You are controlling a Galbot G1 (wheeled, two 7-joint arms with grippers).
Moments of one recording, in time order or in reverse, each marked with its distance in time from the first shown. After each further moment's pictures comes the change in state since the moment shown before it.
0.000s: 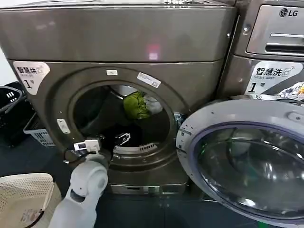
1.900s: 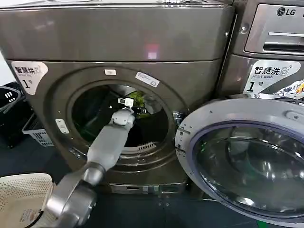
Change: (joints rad) left arm -0.693 -0.066 0.427 1.208 0.551 -0.323 0.940; right arm 0.033 -0.012 -0.018 0.000 0.017 0.004 -0.012
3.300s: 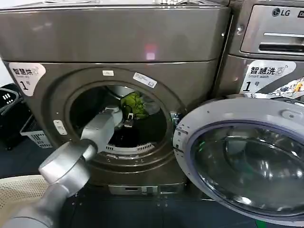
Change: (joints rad) left arm -0.073 0.005 0.300 0.246 0.567 -0.385 0.479; right arm 0.010 0.004 -0.015 0.023 -0.002 0.000 -0.005
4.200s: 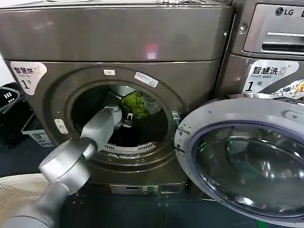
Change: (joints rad) left arm -0.012 -0.008 -0.010 -0.006 -0.079 0.009 -0.009; right arm 0.010 -0.005 -0.014 -0.002 -0.004 -0.001 -0.001
